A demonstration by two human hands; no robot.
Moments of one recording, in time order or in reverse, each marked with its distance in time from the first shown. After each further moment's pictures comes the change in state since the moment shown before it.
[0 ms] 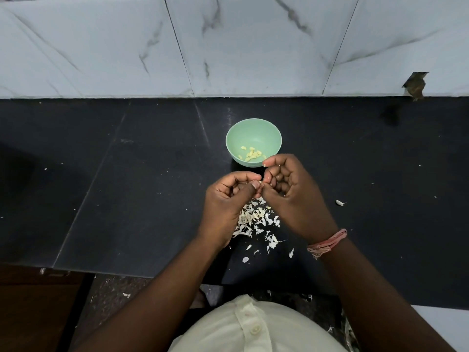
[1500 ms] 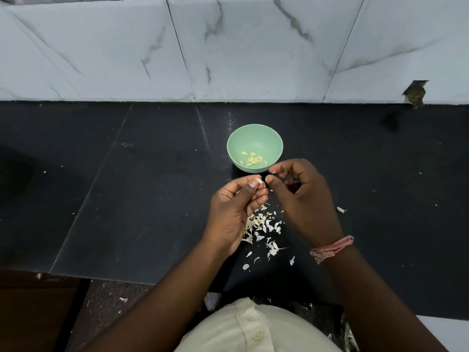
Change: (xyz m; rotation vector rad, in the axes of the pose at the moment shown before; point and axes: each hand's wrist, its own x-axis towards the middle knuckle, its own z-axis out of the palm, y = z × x) left_hand 0.008 -0.005 0.006 -0.301 0.076 -0.224; right_hand 0.010 0.002 -0.005 -0.303 0.239 -0.060
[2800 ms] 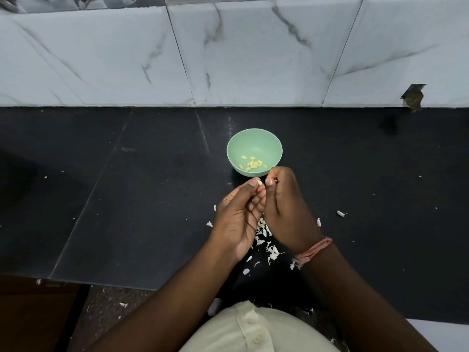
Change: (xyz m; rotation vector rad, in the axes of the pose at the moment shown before) left_hand 0.003 -0.001 0.017 -0.263 0.100 -0.168; right_hand -0.008 0.013 0.028 -0.064 -0.104 -0.102
